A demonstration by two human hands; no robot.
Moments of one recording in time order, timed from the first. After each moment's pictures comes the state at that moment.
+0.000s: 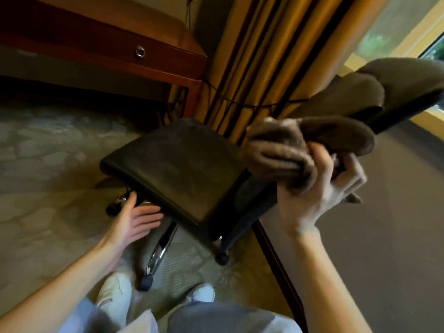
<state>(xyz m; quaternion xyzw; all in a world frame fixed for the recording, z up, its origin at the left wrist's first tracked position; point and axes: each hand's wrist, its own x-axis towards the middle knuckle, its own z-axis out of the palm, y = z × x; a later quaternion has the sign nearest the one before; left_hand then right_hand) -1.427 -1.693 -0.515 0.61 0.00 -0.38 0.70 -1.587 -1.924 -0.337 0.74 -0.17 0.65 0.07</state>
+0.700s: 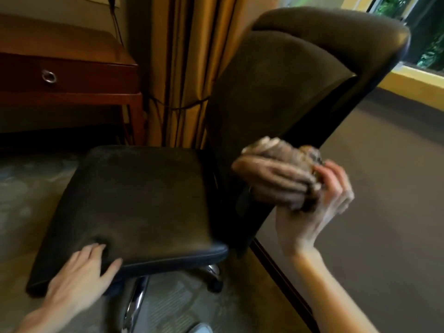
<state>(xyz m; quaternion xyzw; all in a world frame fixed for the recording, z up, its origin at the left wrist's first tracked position) -1.370 -1.790 -0.541 0.94 -0.26 -0.19 0.11 -1.620 -2.068 -0.391 0.70 -0.28 0.65 0.00</state>
